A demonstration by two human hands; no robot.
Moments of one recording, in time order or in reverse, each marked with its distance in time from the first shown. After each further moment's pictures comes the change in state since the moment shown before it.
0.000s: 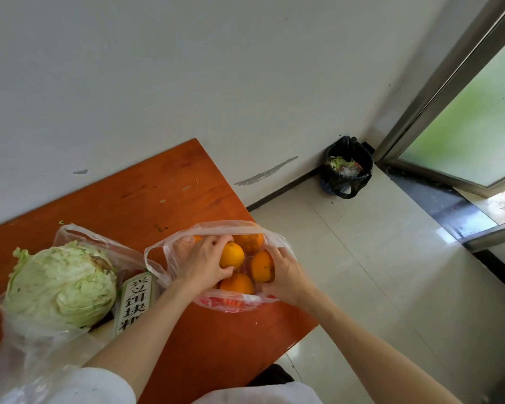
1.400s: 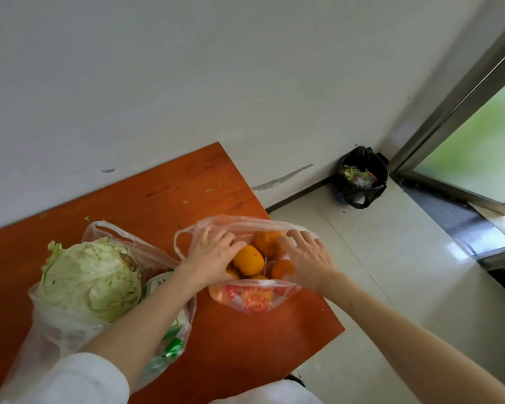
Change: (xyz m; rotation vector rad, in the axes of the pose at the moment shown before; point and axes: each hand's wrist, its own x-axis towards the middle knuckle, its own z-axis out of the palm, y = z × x) left_hand -0.002 -0.019 -0.045 0.476 -0.119 0.227; right_hand 0.030 -0.032 -0.030 -0.658 -0.108 -0.044
